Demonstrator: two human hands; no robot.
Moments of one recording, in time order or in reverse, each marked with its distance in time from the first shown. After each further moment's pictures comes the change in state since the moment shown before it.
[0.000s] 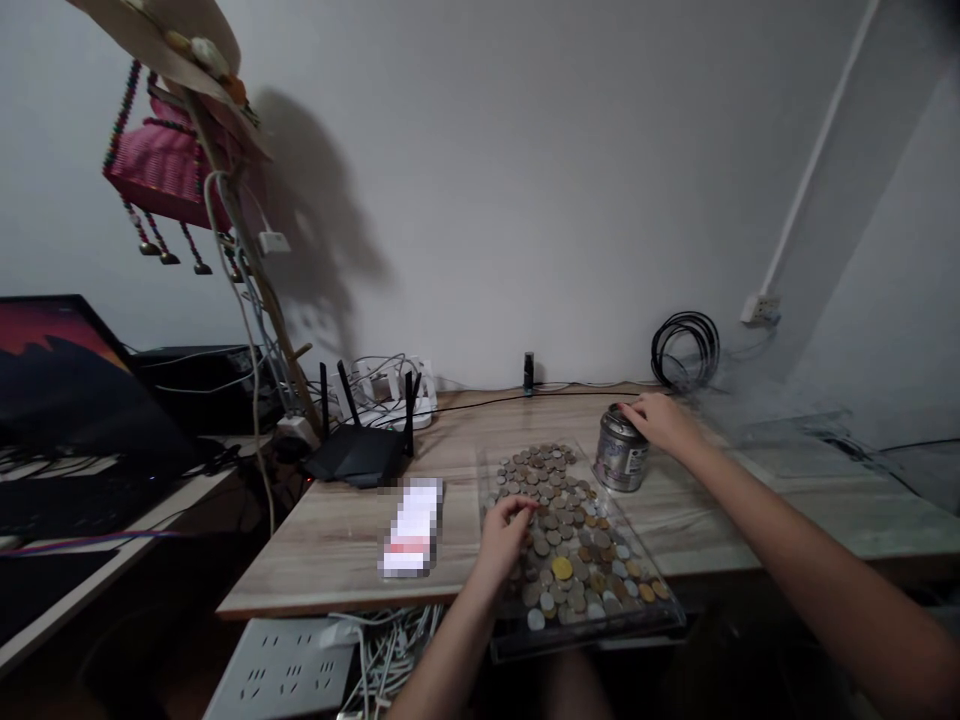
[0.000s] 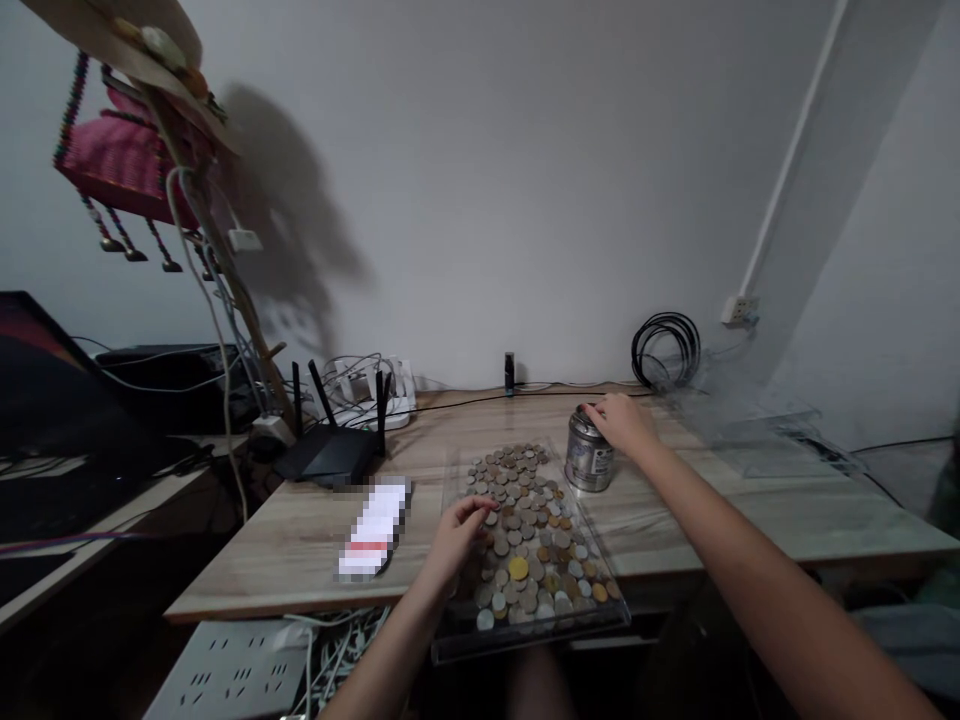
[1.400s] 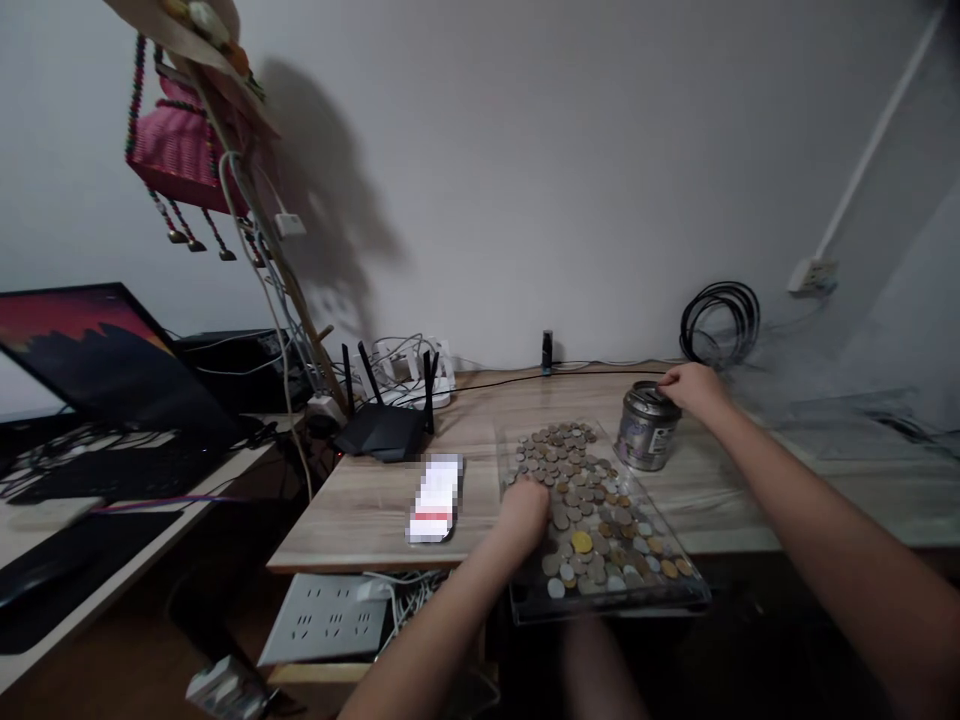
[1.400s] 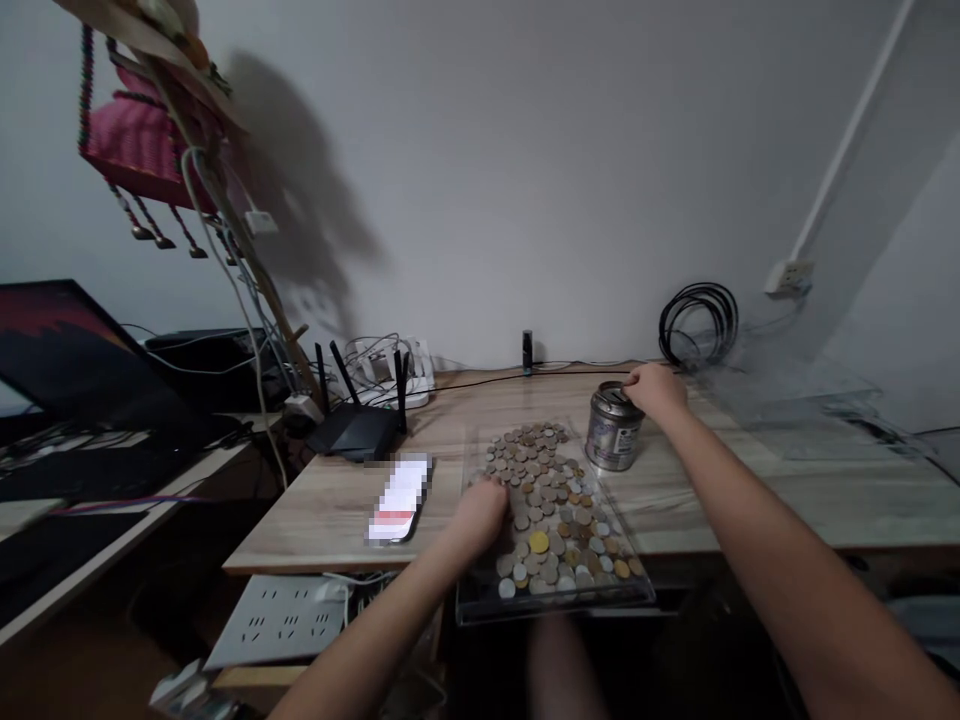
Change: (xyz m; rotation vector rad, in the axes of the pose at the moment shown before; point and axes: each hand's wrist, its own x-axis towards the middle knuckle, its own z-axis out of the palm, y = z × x) left_hand 0.016 -0.002 -0.006 0.898 -0.119 0.207; right_hand 0.027 0.014 0.007 0.125 -0.063 0.313
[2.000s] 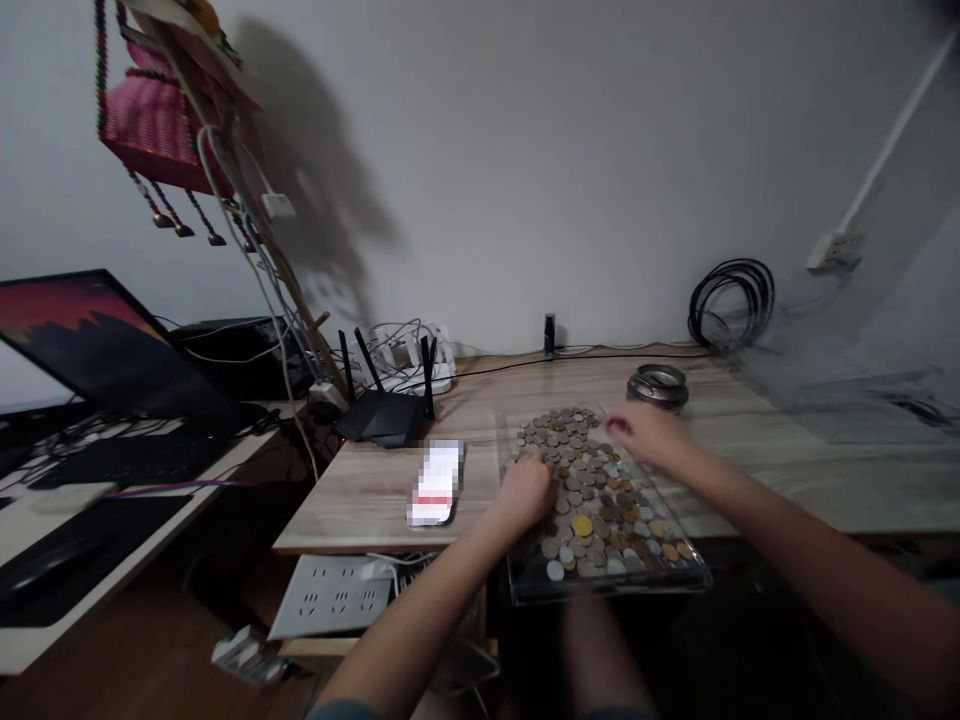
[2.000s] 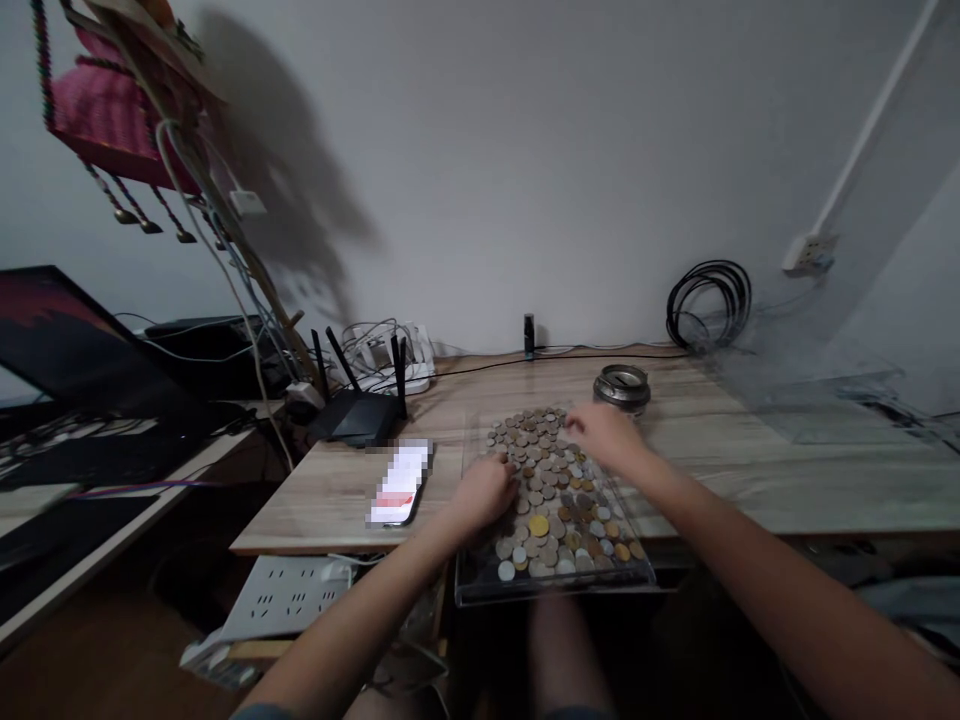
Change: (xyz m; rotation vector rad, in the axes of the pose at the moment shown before) left_hand 0.002 0.004 -0.003 0.285 -0.098 0.154; right_hand -0.091 -0.049 0.034 0.023 -0.211 -0.457
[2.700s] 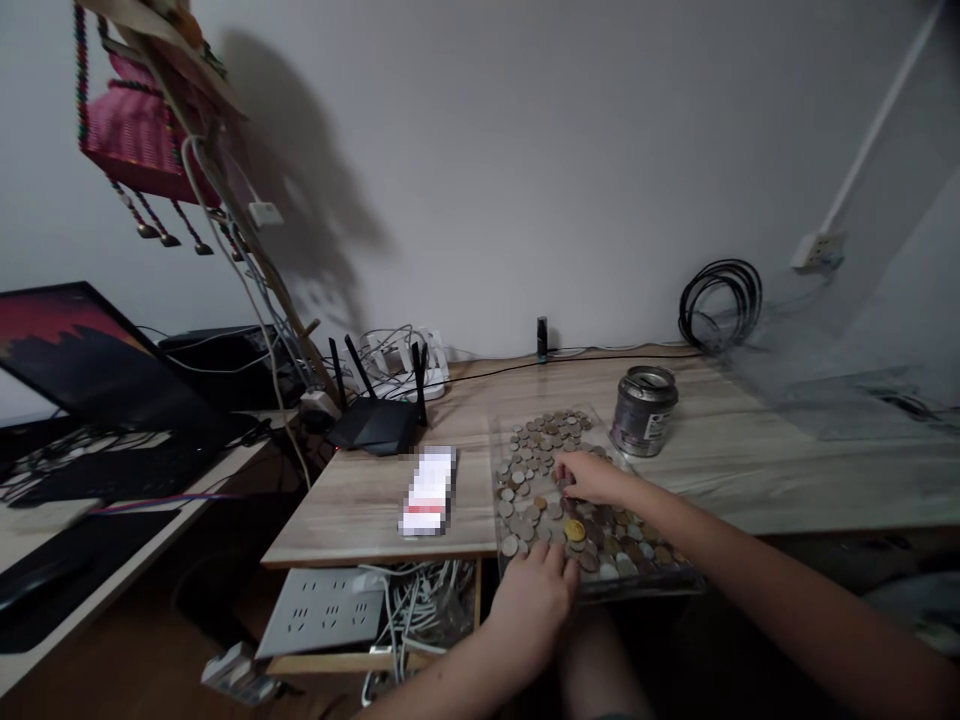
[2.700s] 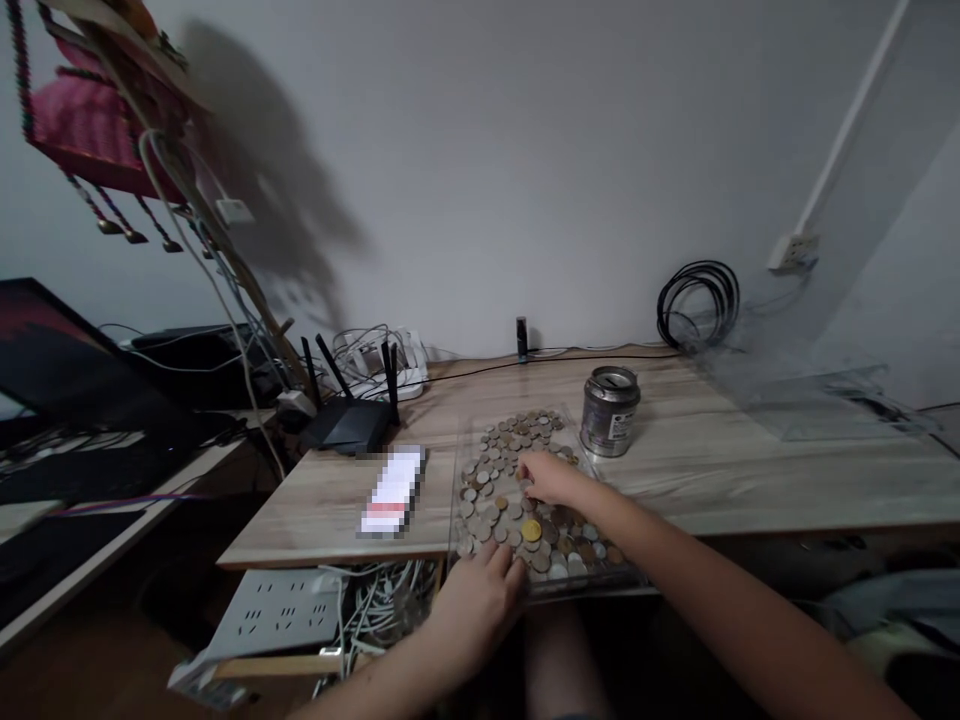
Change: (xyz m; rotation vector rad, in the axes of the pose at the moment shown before) left_hand -0.099 0.055 -0.004 0.281 -0.201 0.190; right_hand -0.003 -0.043 0.076 0.303 -0.328 -0.171
